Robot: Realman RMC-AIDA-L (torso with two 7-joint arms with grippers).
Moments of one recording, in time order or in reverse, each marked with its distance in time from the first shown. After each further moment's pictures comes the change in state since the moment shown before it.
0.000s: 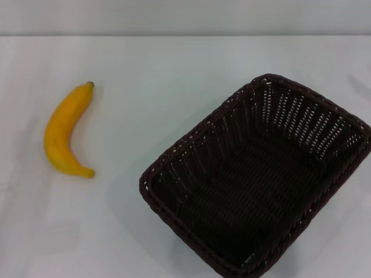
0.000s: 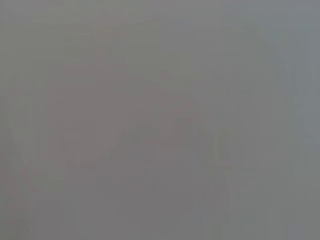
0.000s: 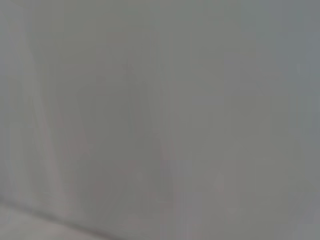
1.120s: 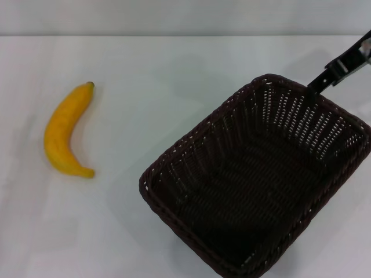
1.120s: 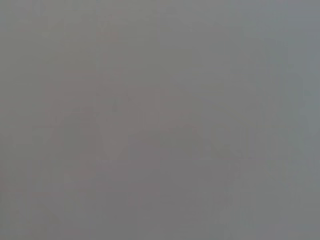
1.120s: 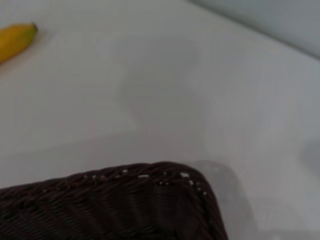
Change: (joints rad) left arm -0.004 0.007 -0.043 0.030 0.012 0.011 -0.015; right arm 0.588 0.007 -0.319 0.074 -0.901 0.346 0.697
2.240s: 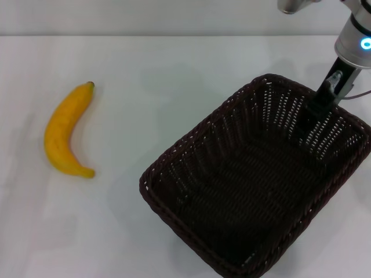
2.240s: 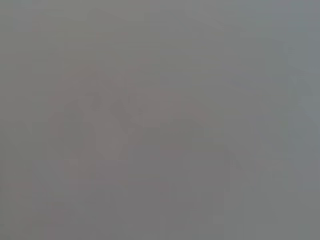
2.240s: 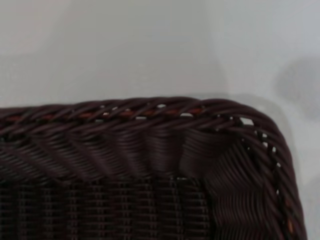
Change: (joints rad) left arm -0.006 -0.003 -0.004 -0.003 -0.001 0.014 -0.019; right arm 0.199 0.030 -0.112 0.404 -0.148 -0.114 0.001
